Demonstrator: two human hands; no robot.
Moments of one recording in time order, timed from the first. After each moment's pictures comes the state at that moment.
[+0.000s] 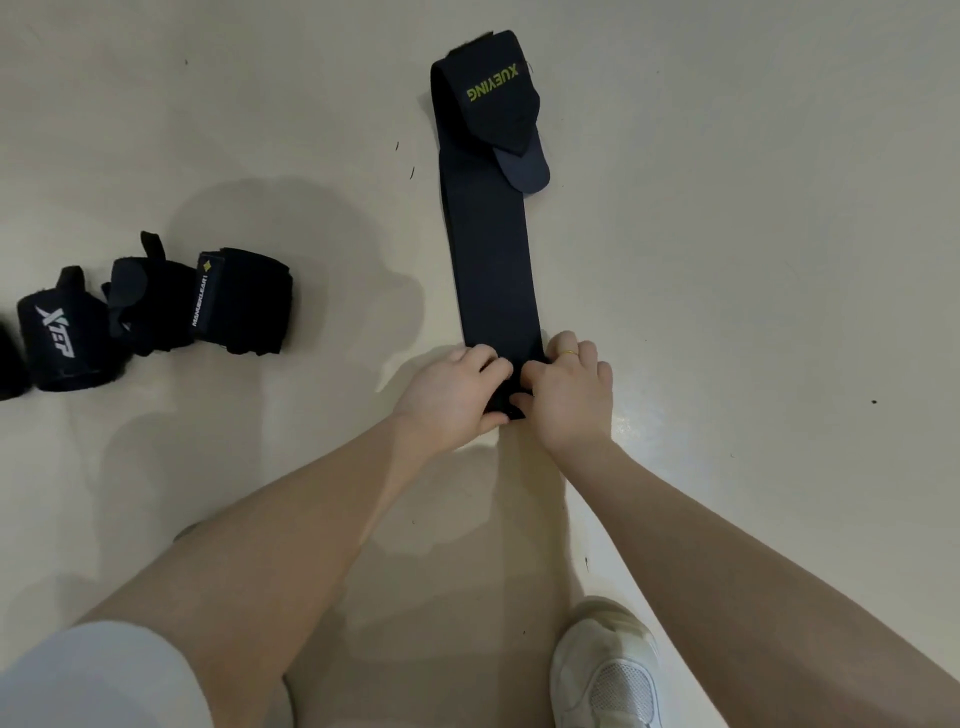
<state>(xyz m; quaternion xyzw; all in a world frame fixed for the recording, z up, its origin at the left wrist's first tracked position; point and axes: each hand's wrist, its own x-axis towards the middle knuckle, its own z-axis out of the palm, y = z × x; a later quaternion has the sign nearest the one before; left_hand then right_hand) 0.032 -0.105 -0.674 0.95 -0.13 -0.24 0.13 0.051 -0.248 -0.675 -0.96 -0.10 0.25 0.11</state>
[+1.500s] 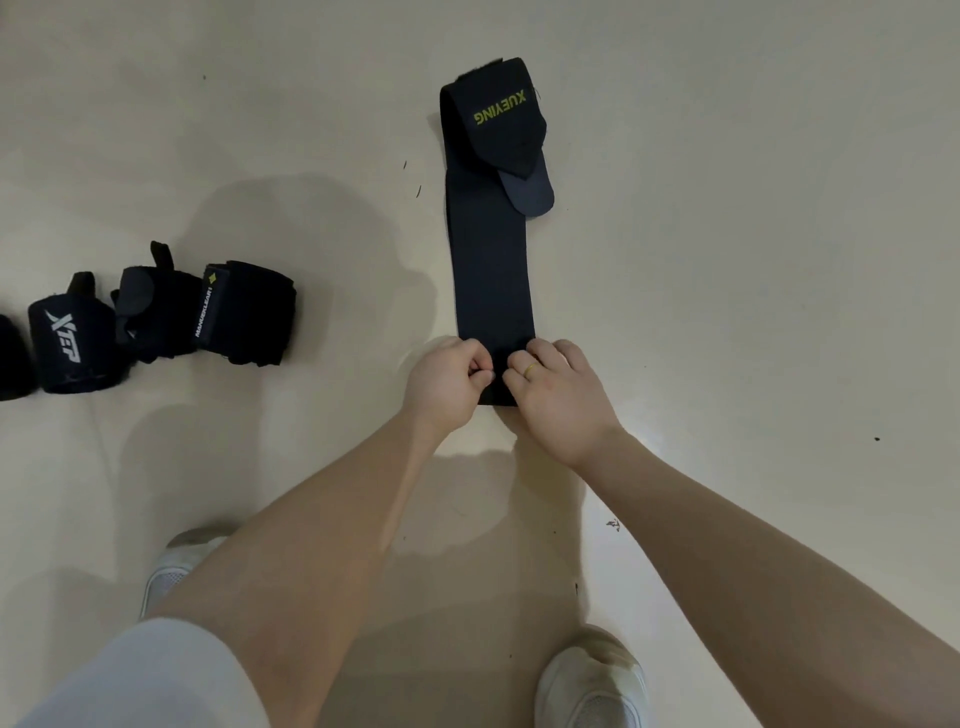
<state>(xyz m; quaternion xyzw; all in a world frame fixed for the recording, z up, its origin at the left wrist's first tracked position) 0.059 -0.110 -0.690 0.91 0.14 -0.19 0.33 0.079 -0.257 -0.680 -0.91 -0.40 0.11 0.02</state>
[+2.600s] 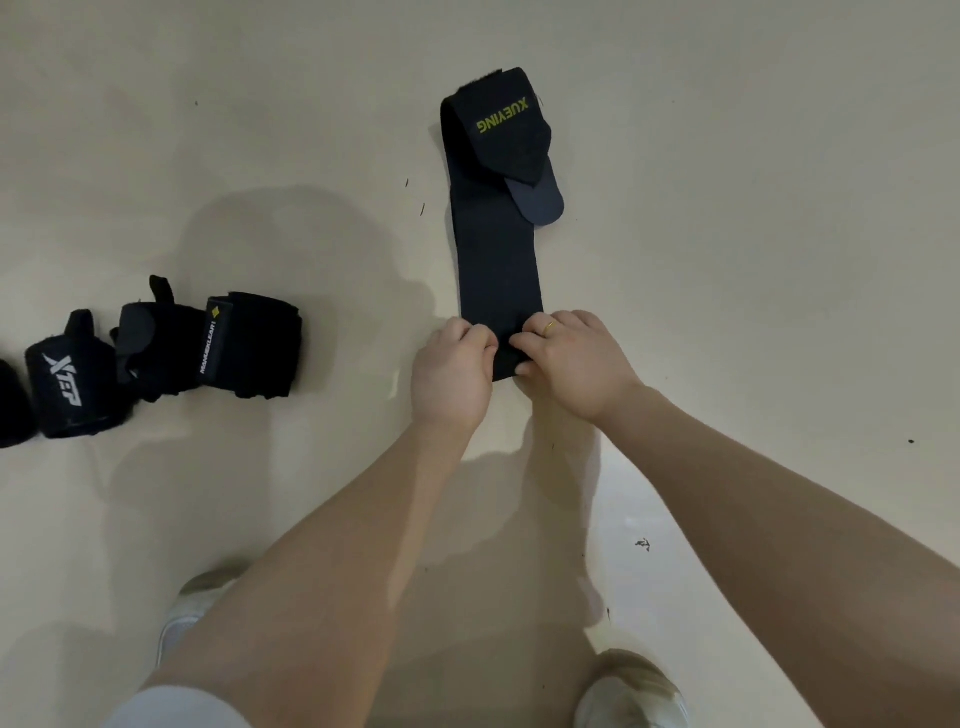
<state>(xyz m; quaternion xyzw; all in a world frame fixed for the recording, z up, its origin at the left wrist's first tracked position) 0.077 -0.105 -0.686 0.95 0.13 -0.08 0.27 0.131 -0.242 -0.687 -0.91 -0.35 0.21 0.07</state>
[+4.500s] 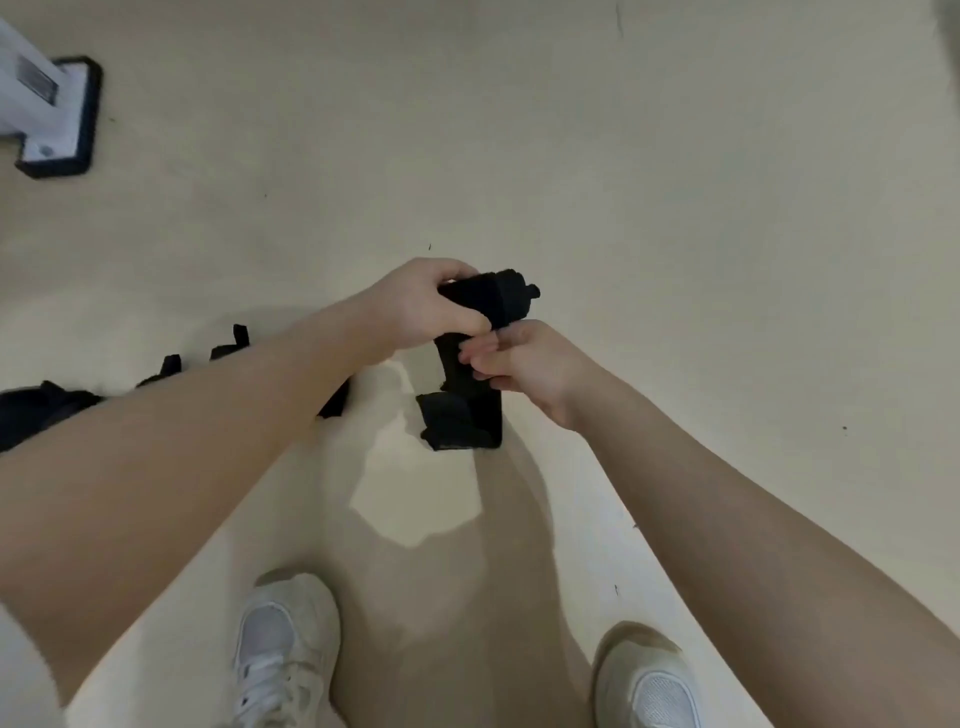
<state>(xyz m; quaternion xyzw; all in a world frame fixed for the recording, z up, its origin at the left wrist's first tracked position) 0.125 -0.040 -0.521 0.82 0.10 -0.29 0.49 0.104 -0.189 -0.548 -0.66 0.07 0.43 0.61</state>
